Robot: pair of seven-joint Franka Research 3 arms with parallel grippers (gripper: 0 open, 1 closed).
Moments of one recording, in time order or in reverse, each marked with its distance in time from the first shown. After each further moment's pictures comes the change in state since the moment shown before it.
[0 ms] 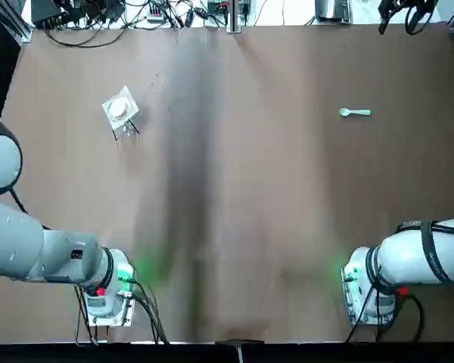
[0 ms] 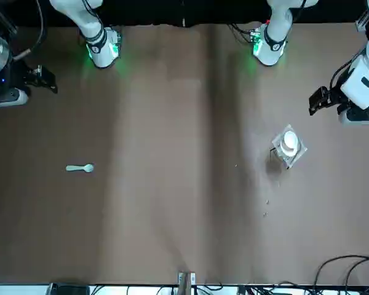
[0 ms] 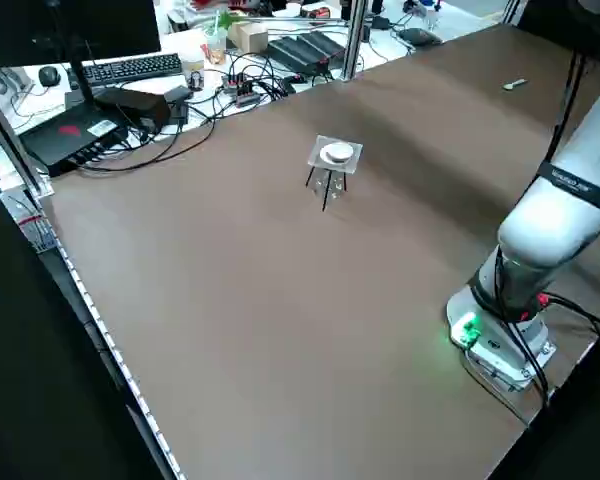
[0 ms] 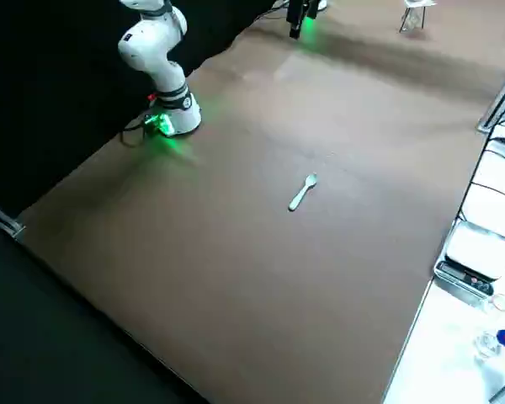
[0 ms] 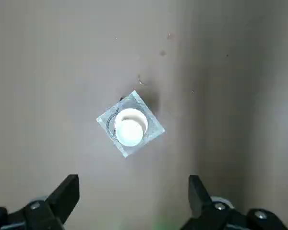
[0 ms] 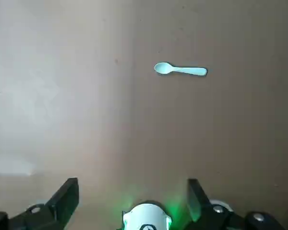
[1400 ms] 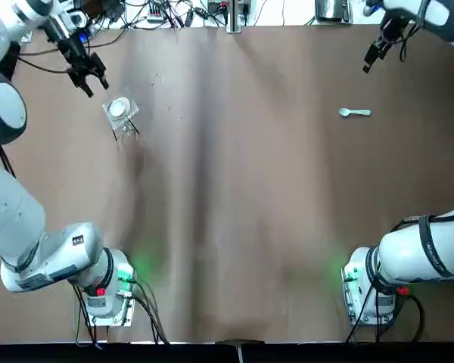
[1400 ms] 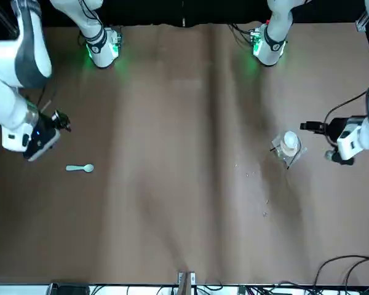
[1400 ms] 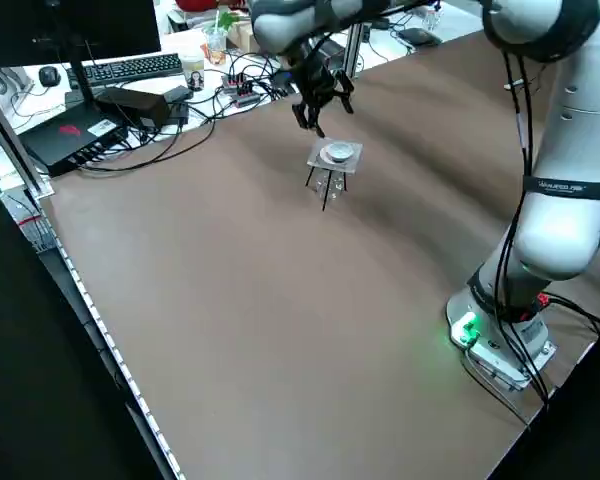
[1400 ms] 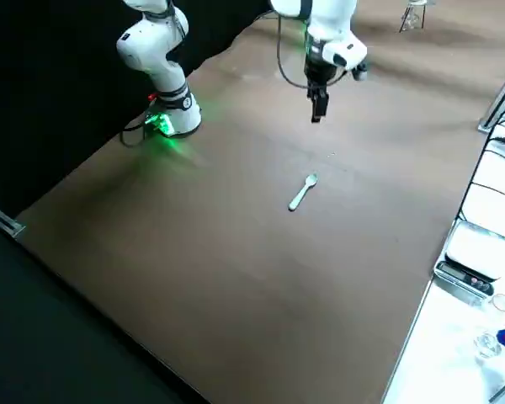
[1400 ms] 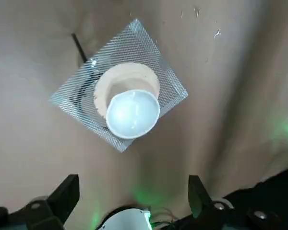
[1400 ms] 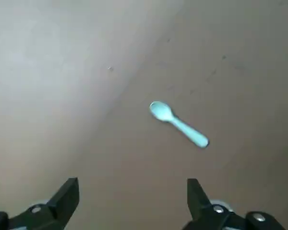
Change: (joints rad) left arm 0.301 0.295 -0.009 -0.188 -0.285 -0.007 0.445; right arm -0.083 0.132 -0.001 -0.332 -0.003 0.535 -0.658
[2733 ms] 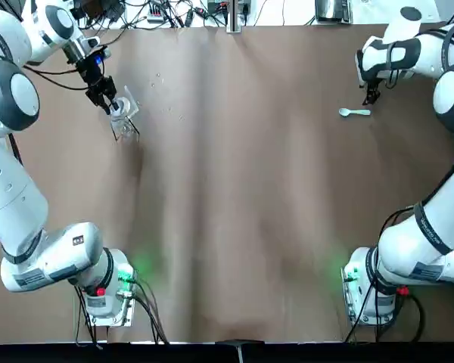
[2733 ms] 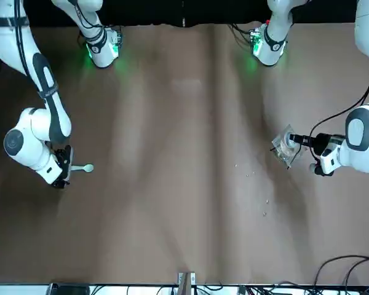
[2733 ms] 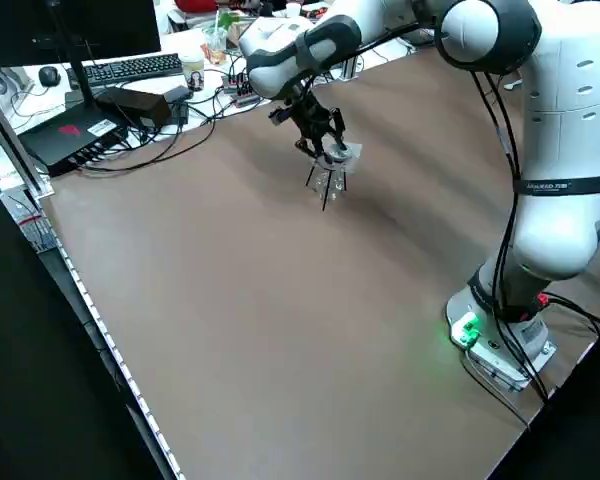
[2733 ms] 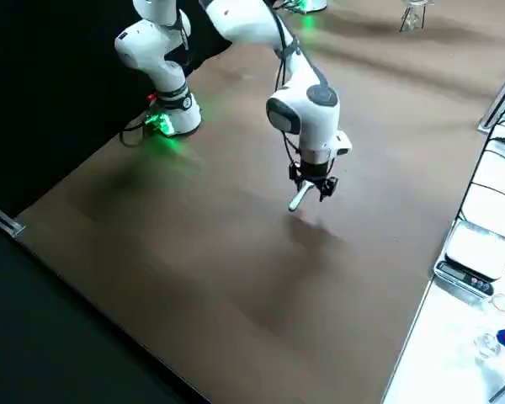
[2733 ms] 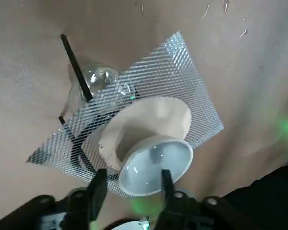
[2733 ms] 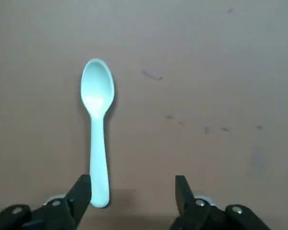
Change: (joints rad) left arm -0.004 0.162 -0.005 0.017 -0.009 0.063 0.006; right arm -0.137 0.425 -0.004 -0.040 -0.052 0.552 -1.057
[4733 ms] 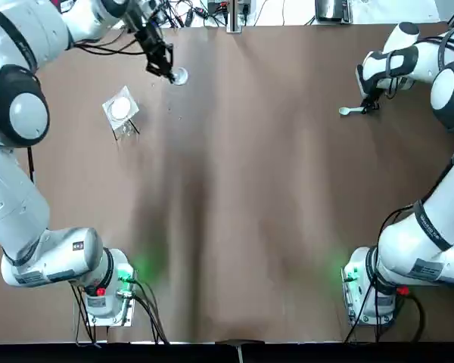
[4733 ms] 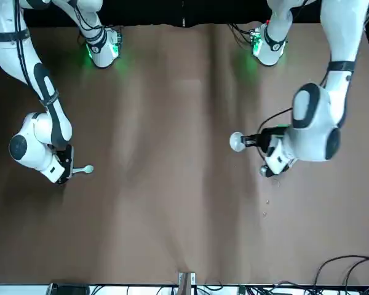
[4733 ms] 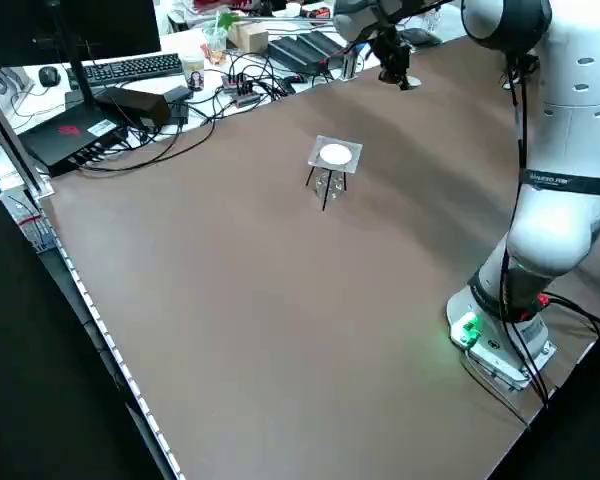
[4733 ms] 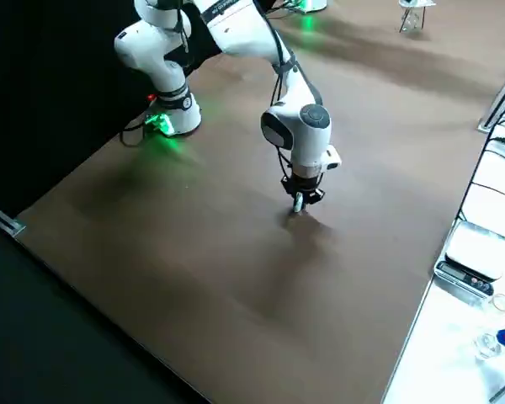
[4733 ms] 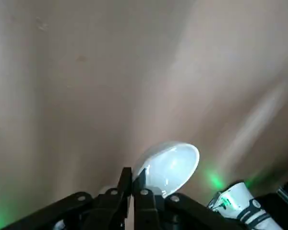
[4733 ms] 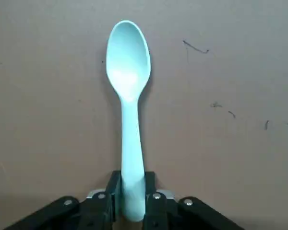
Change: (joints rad) left arm -0.141 -0.083 -0.346 0.036 -0.158 0.216 -0.699; right arm -0.032 0.054 0.001 -0.007 -0.001 0.004 -0.057
